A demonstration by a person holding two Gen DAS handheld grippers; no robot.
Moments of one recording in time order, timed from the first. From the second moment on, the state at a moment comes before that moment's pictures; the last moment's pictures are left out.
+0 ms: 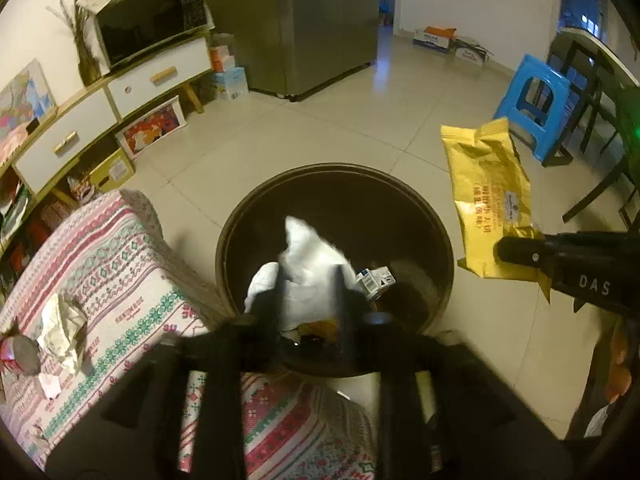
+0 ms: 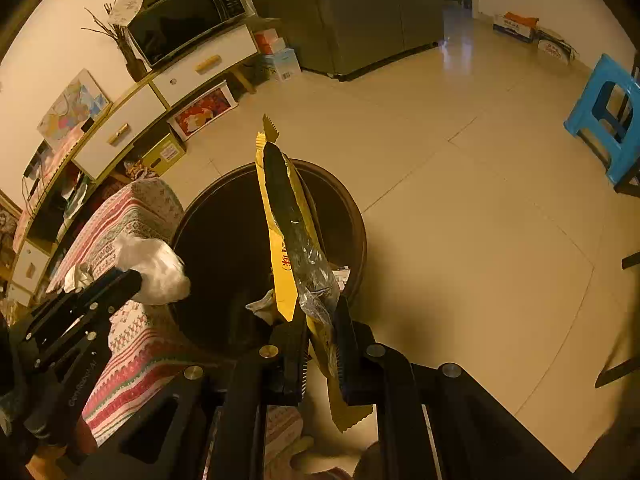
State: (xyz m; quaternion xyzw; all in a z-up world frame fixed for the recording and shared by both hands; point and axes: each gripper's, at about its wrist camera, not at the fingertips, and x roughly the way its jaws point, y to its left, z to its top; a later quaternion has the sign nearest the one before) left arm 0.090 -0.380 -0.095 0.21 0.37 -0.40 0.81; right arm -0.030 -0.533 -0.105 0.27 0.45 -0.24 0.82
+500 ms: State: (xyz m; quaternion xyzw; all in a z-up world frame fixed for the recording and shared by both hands) left arm 0.102 -0.287 -0.074 0.15 0.38 -0.32 0.85; right arm -0.004 -0.517 -0.118 0.24 0.47 -0.22 0.82
